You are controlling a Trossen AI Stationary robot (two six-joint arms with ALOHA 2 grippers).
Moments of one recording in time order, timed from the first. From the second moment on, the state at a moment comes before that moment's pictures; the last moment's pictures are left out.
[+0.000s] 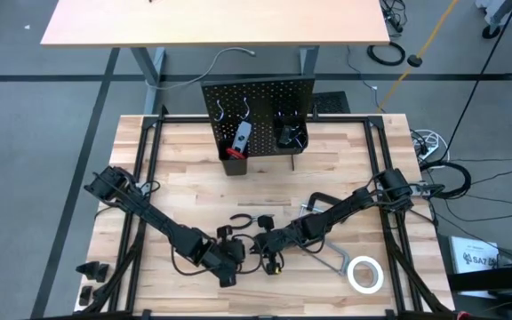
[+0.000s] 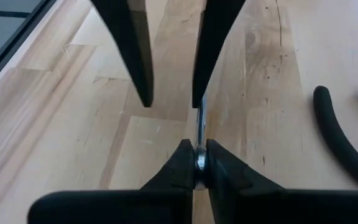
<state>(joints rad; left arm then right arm) -0.57 1.82 1.05 -0.23 -0.32 -0.58 0.35 2.04 1.12 0.27 0.10 0.20</state>
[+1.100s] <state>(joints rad) -0.57 1.81 1.05 -0.22 -0.29 -0.52 0.36 2.04 1.12 0.34 0.02 0.22</state>
